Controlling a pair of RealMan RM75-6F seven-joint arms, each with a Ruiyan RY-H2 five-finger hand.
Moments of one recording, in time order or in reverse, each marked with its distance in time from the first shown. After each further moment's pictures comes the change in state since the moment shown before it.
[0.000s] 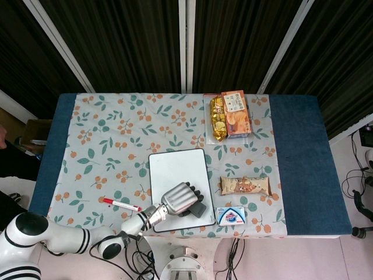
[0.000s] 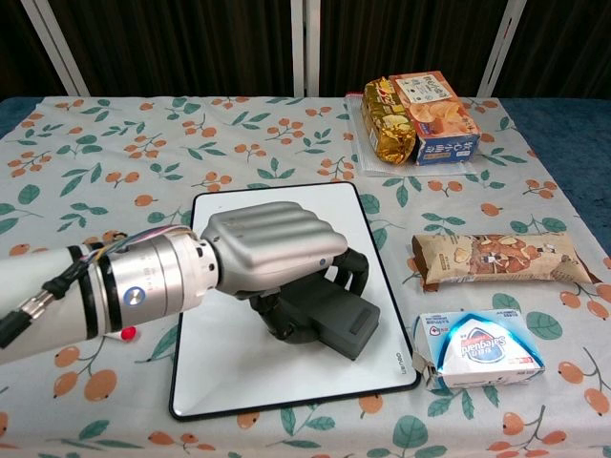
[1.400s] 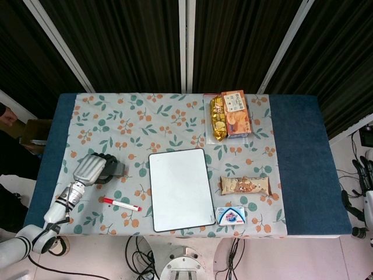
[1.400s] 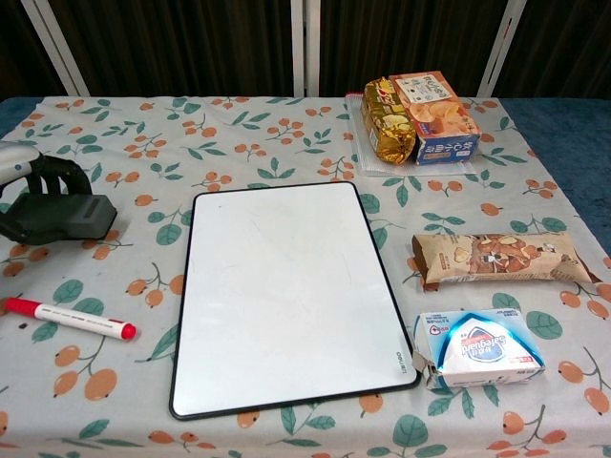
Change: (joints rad) left arm 0.348 0.192 0.089 0.543 0.220 0.286 -0.717; right arm 0.026 -0.008 -0.016 -0.051 -0.038 -0.015 -0.081
